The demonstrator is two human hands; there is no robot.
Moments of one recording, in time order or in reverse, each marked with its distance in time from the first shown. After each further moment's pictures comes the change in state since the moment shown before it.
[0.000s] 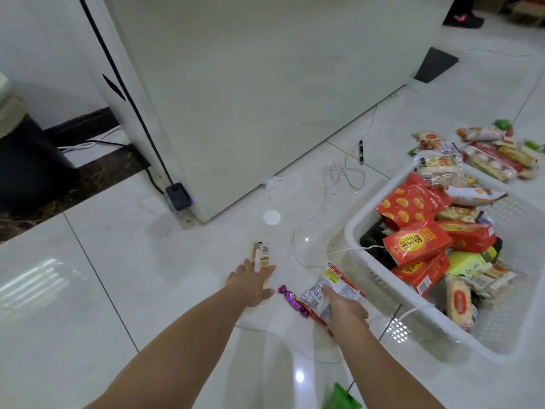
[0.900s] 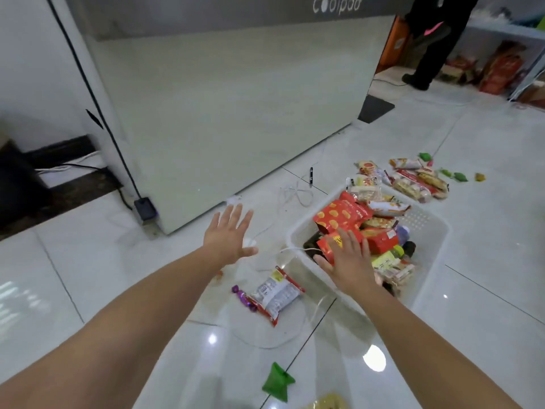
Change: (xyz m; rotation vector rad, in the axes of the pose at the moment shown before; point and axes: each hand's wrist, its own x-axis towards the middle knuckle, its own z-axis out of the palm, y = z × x) left_hand -0.064 0.072 -0.092 0.211 0.494 0.058; right_hand -0.032 -0.057 -0.176 -1.093 0.288 -1.307
